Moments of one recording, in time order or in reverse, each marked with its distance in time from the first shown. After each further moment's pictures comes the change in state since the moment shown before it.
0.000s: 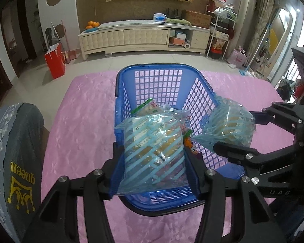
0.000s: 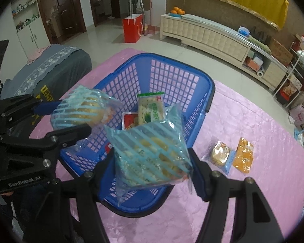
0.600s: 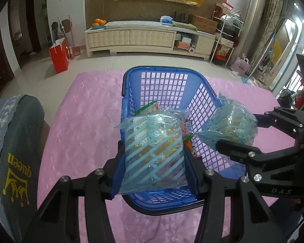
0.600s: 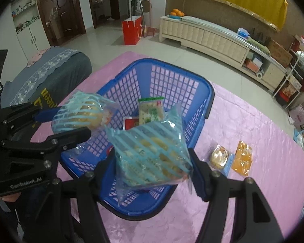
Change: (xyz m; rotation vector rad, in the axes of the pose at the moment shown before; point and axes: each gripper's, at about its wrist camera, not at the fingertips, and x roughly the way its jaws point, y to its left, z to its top) left arm -0.005 0.006 -0.002 -0.067 -0.023 -0.007; right arm -0.005 -0.004 0.005 0.005 -0.014 -0.006
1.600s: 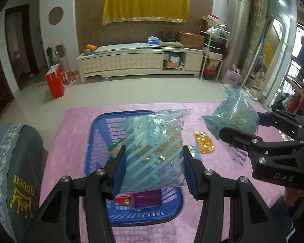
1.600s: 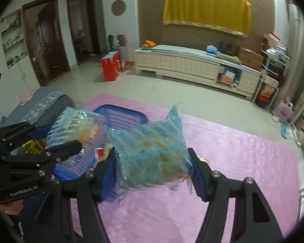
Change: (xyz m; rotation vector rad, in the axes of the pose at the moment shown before) left arm -0.048 -0.080 0.052 0.059 -0.133 0.013; right arm -0.098 -0.094 -0.006 0.130 -0.228 -0.049
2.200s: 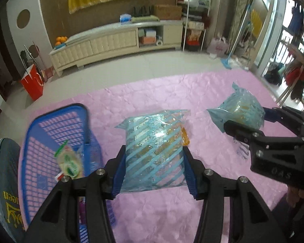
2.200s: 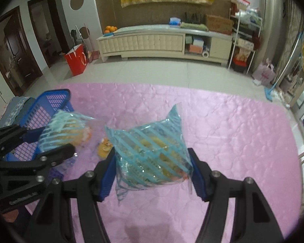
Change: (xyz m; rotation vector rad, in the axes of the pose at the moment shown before) left arm 0.113 -0.130 0.016 0.139 0.157 -0.063; right arm 0.030 -0.133 -0.056 0.192 0.110 -0.137
